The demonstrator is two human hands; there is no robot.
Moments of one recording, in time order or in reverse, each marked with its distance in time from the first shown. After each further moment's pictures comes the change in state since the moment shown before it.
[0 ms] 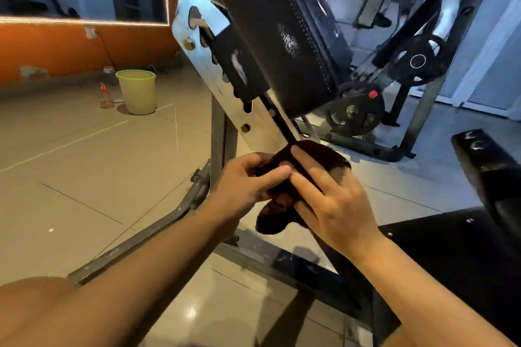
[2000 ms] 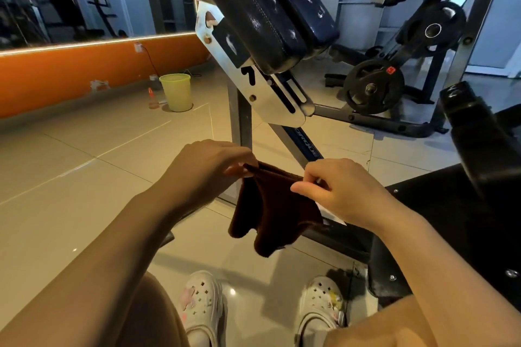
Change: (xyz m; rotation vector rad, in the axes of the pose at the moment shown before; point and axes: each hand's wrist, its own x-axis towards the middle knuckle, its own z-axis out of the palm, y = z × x) left_hand -0.157 0.042 0.013 1.367 -0.088 0.566; right_hand -0.064 -0.054 -0.144 0.555 -0.581 0.370
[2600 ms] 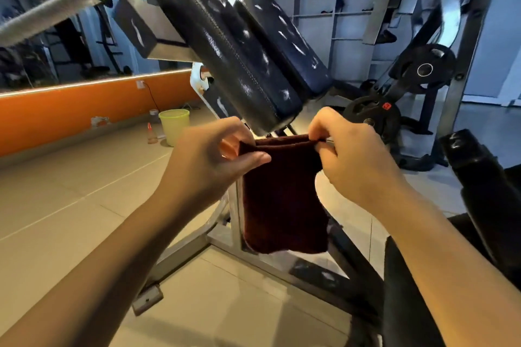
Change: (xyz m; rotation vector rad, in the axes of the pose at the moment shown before) left_hand 0.083 0.010 -0.054 -0.362 0.314 -0.227; right_hand 0.076 -0.012 -0.089 -0.040 0.480 -0.055
